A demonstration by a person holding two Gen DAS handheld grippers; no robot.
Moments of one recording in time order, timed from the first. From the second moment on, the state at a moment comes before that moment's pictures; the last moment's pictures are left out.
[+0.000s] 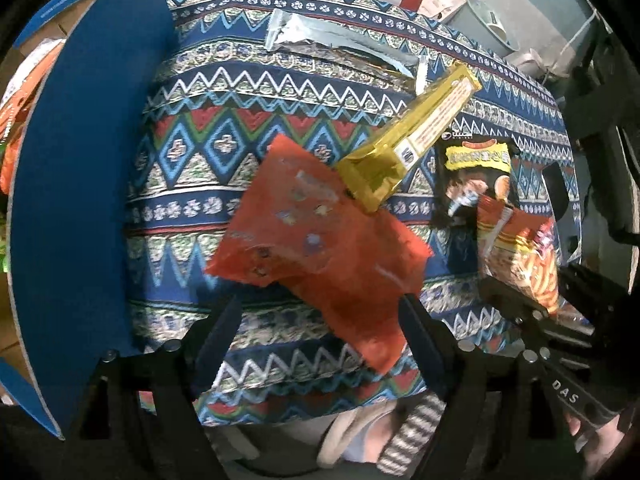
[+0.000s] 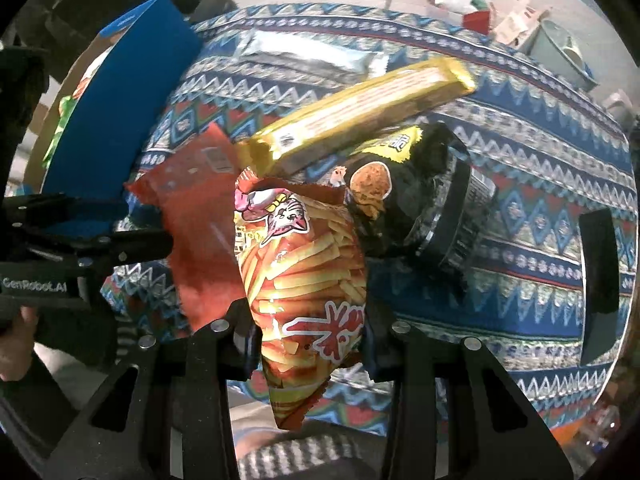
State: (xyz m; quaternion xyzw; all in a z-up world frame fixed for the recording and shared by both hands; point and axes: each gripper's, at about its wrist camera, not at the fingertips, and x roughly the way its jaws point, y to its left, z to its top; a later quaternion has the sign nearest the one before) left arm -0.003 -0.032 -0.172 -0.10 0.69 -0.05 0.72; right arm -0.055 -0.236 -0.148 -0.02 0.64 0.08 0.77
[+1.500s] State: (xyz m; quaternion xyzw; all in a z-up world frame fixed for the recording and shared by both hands) left arm 0.038 -0.117 -0.196 0.06 0.63 -0.04 0.77; right arm -0.051 -0.280 -0.143 0.02 0.61 0.05 0.79
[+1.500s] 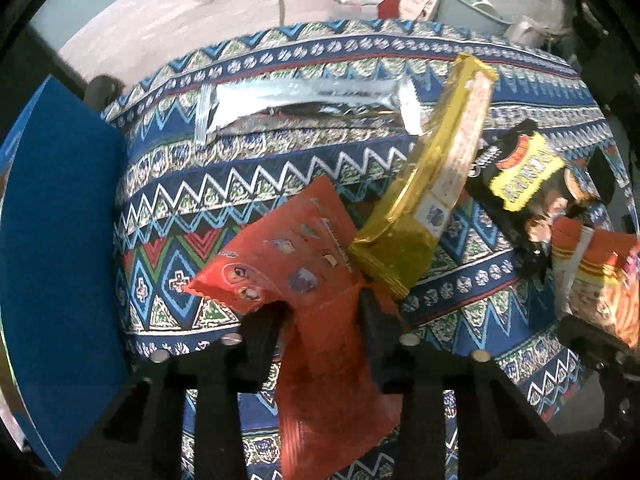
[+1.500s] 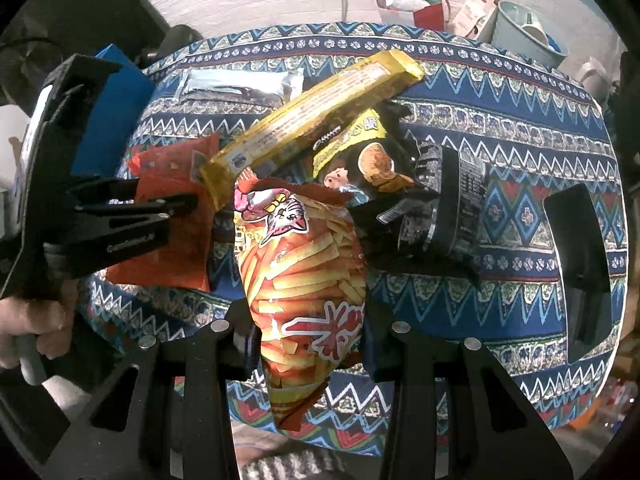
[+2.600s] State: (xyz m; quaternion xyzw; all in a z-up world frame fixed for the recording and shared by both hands) left arm 0.003 -0.075 -0.089 0.11 0.51 -0.08 0.85; right arm -0.034 -0.232 -0.084 -0.02 0.54 0.07 0.84
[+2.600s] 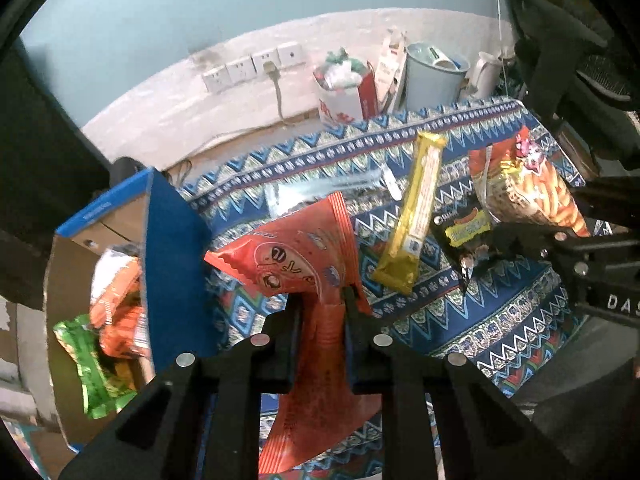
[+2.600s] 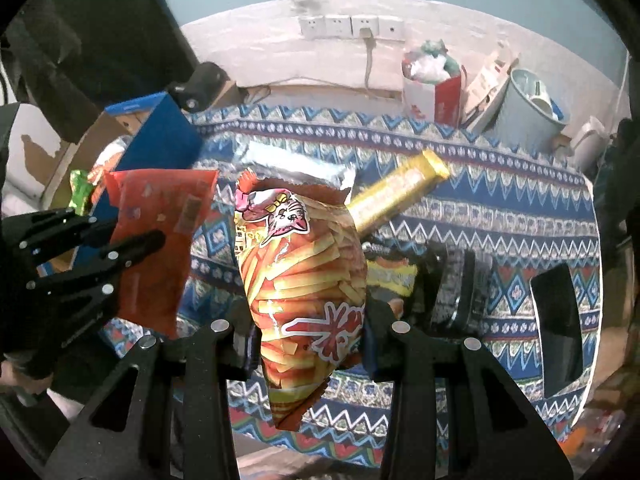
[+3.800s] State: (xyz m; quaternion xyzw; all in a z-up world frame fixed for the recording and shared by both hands) left arm -0.019 0.065 -0.023 0.04 0.45 -0.03 0.89; right arm 0.025 -0.087 -0.043 -0.07 0.50 0.15 0.85
